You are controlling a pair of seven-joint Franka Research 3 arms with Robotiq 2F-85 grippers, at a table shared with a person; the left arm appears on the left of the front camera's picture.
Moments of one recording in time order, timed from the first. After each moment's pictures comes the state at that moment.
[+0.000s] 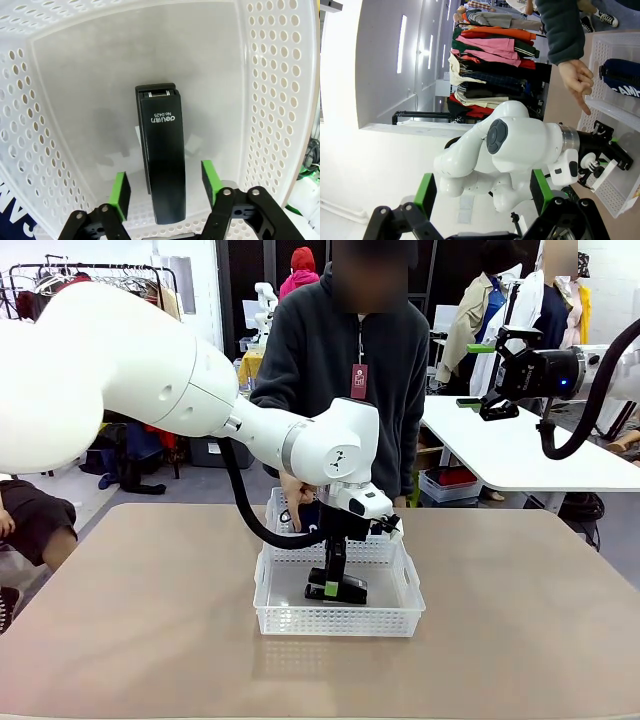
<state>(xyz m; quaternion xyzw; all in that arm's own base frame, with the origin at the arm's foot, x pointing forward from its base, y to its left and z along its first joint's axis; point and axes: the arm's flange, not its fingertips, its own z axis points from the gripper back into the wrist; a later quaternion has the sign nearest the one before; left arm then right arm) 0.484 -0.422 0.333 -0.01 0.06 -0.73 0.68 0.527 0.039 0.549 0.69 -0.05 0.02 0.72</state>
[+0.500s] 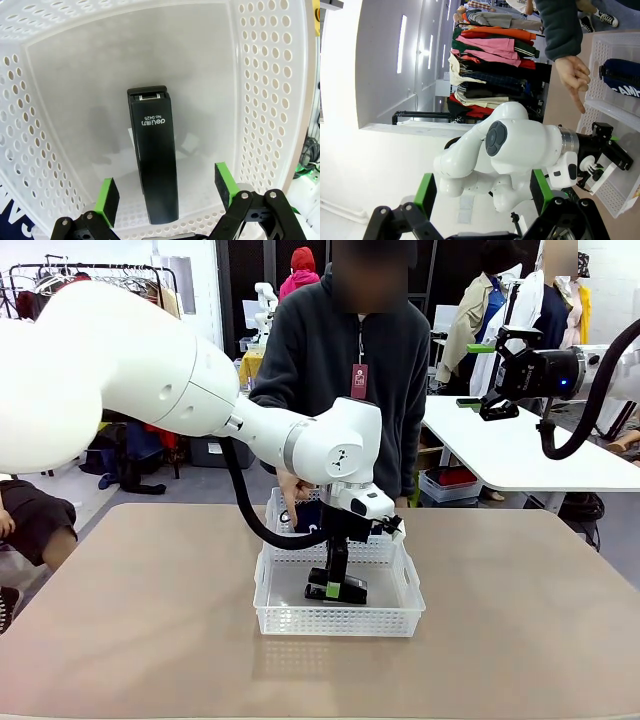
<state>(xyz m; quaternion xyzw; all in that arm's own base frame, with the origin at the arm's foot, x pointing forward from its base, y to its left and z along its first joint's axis) 0.480 -0.424 0.335 -0.01 0.07 -0.73 0.68 0.527 0.039 0.549 0.69 -0.05 0.02 0.72</state>
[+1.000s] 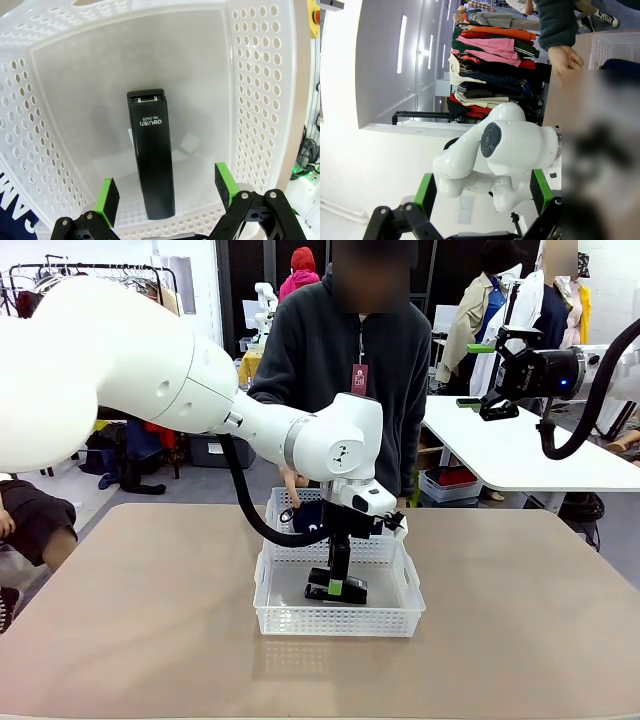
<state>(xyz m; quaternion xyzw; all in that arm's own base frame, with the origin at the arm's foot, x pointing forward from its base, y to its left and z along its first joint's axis) 0.477 -0.427 0.345 -0.01 0.06 -0.73 0.68 0.527 0.039 0.549 0.69 -0.05 0.02 0.72</state>
